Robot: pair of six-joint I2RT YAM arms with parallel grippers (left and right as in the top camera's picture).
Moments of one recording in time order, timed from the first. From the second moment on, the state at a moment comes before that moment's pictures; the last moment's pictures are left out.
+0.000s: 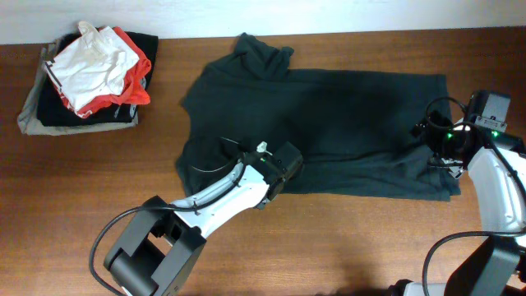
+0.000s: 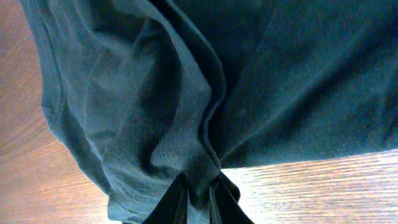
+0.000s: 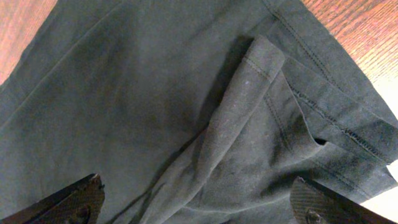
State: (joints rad) left arm -0.77 1.86 1.19 -0.89 -0.48 -0.29; right arm -0.37 1.54 1.12 -0.69 -0.14 0.51
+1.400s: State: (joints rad) left arm -0.61 1.85 1.20 -0.81 -0.51 -0.29; right arm -0.37 1.54 1.12 -0.69 -0.13 0.51
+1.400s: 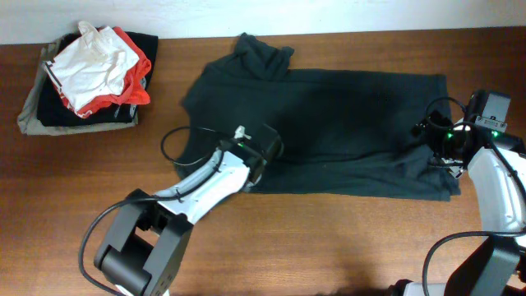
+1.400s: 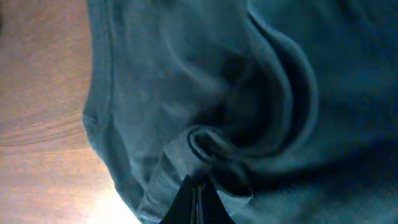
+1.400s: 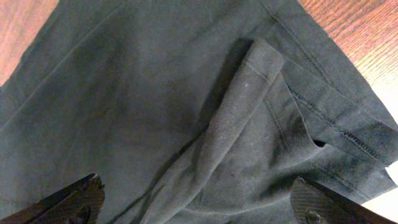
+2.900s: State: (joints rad) left arm -0.35 1.73 1.23 -0.76 -0.08 -0.23; right arm -0.32 1.54 1.09 -0.78 -0.16 0.38
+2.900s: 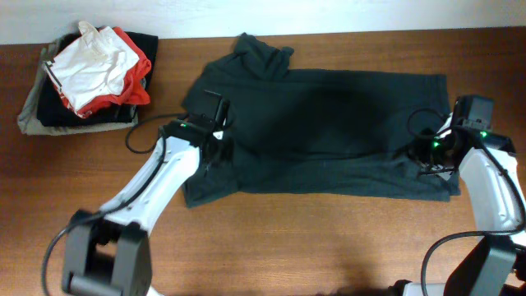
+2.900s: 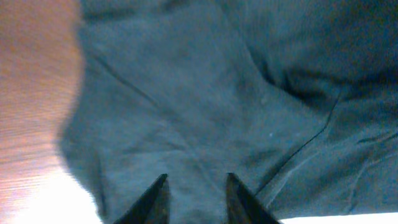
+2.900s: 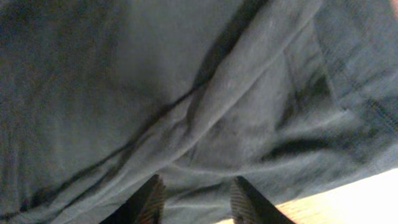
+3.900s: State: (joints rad) left arm -0.19 1.97 1.24 -0.79 0.12 -0.26; right arm -0.31 1.78 1.01 -0.70 -0.08 0.48
